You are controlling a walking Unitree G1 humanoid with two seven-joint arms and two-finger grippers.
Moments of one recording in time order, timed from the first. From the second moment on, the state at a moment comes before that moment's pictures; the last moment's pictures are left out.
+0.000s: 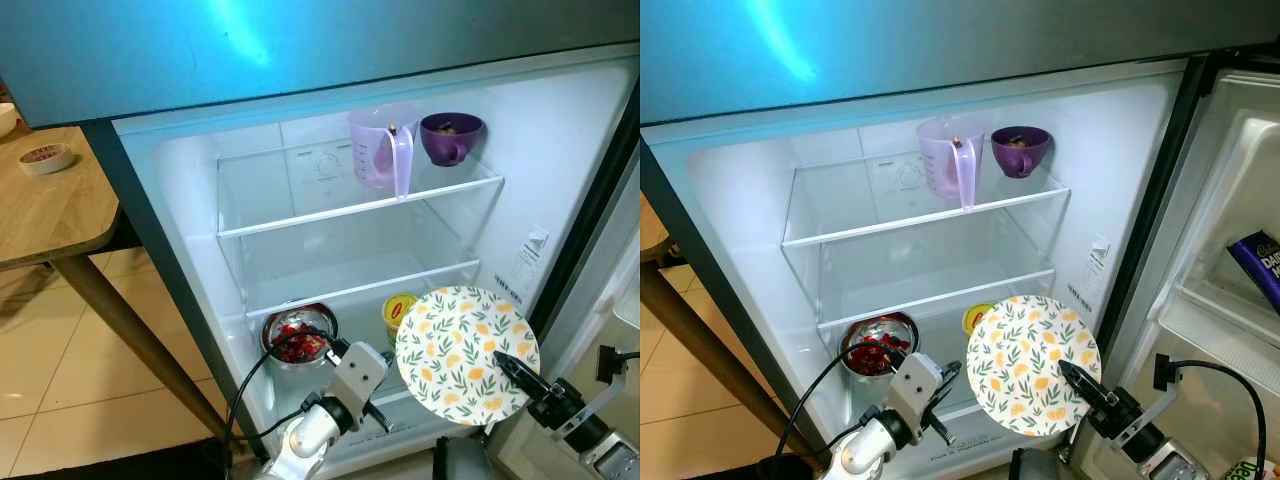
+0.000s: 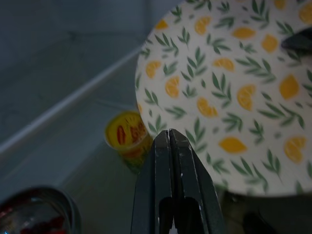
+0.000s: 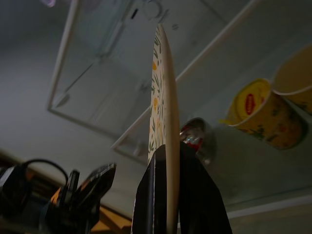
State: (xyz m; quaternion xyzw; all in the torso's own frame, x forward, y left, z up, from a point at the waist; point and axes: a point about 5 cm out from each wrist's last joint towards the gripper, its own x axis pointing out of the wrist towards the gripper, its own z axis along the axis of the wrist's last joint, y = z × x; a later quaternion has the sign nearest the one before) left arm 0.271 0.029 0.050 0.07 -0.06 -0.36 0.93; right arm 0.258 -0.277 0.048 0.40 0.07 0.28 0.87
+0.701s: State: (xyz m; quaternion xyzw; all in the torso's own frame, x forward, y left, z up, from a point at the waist) left arm 0.288 0.073 0.074 -0.02 -0.13 -0.18 0.98; right arm 0.292 -0.234 0.070 0.39 0.05 0.33 0.86
